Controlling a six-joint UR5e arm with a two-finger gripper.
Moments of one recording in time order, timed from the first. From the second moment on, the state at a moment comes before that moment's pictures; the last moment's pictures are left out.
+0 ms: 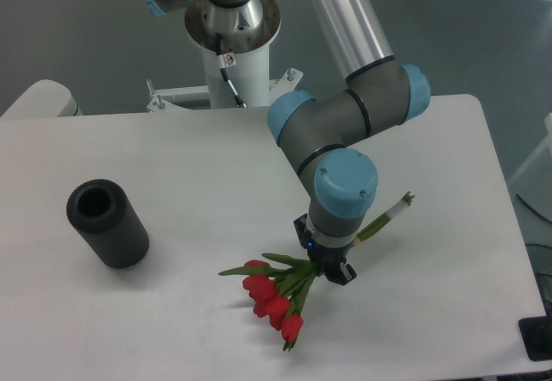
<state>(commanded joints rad) 2.43 -2.12 -1.43 -1.14 1.52 1.38</state>
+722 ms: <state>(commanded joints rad) 2.35 -2.10 -1.42 -1.13 1.41 1.19</state>
